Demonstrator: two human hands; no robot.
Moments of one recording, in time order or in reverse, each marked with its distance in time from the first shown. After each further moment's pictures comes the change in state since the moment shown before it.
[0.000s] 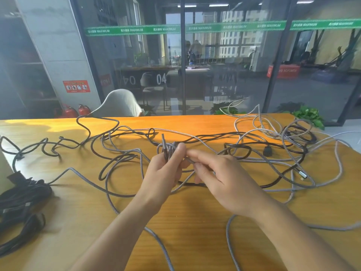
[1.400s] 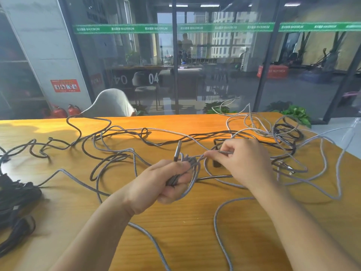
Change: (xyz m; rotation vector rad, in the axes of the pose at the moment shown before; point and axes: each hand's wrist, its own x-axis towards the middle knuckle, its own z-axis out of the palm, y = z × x) left_hand -0.005 0.020 -0.017 -0.019 -0.630 -0.176; right_hand 0.006 0.050 -0.030 -0.548 0.345 0.265
